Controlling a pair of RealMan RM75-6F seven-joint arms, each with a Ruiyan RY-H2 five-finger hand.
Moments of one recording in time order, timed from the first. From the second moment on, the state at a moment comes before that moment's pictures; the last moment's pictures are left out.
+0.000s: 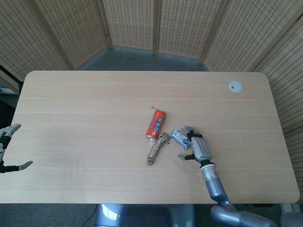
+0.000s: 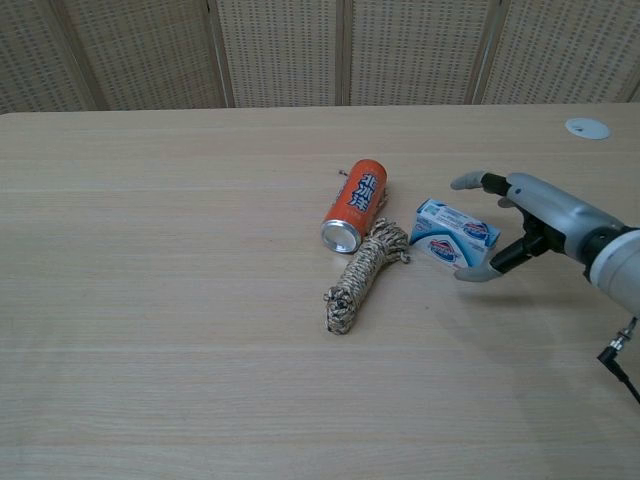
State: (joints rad) left arm -0.16 -0.85 -0.04 -1.80 1.40 1.29 -0.32; right arm 0.46 -1.78 0.25 -1.31 -1.19 1.03 -0.07
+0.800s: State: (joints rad) left arm -0.17 -0.88 -0.05 -1.80 1.36 1.26 -0.27; right arm 0.55 -1.95 0.31 -0.97 -1.19 1.04 0.09
